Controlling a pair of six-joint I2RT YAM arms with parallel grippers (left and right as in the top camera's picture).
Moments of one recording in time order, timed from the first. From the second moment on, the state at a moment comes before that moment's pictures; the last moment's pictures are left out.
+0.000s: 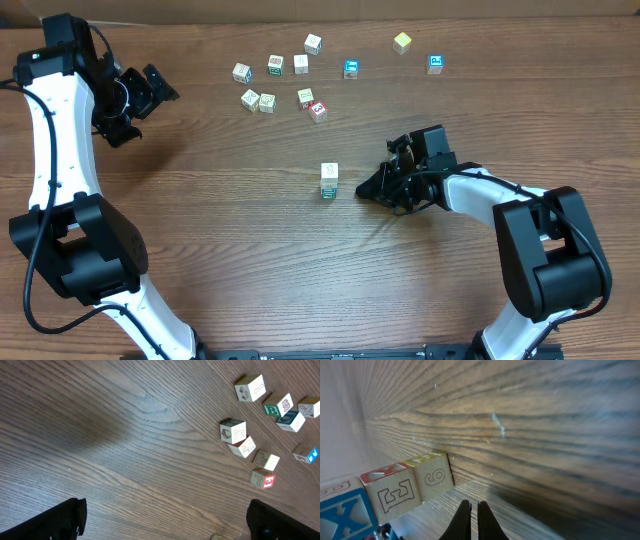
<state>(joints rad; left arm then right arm) 0.29 2.03 1.94 -1.23 0.30 -0.41 0.26 1.87 0.89 -0.15 -0.69 0.60</state>
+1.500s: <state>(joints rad) 0.29 2.03 1.94 -1.23 0.30 -0.41 0.38 1.90 0.88 -0.01 -0.55 0.76</state>
